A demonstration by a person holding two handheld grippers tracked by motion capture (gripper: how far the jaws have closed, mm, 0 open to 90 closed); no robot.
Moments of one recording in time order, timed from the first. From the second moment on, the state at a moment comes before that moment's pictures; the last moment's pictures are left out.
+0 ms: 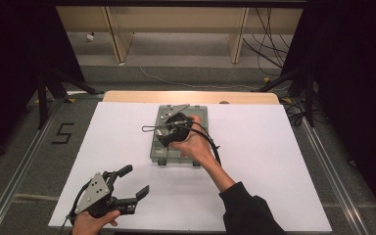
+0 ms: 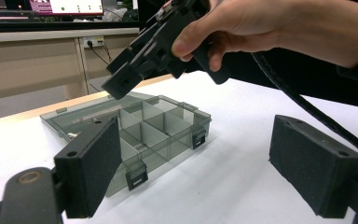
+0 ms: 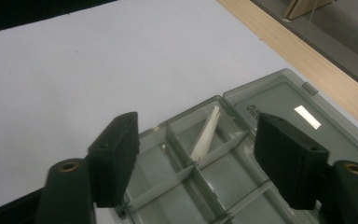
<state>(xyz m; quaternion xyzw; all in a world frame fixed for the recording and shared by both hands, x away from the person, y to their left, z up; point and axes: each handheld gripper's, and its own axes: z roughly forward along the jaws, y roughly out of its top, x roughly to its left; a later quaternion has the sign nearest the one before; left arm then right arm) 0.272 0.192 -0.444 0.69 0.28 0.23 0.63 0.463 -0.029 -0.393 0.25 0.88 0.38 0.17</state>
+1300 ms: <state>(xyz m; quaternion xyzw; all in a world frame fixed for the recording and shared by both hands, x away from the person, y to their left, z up) 0.270 0.192 -0.444 0.69 0.29 0.23 0.62 0.406 -0.086 -0.368 0.23 0.85 0.44 0.18</state>
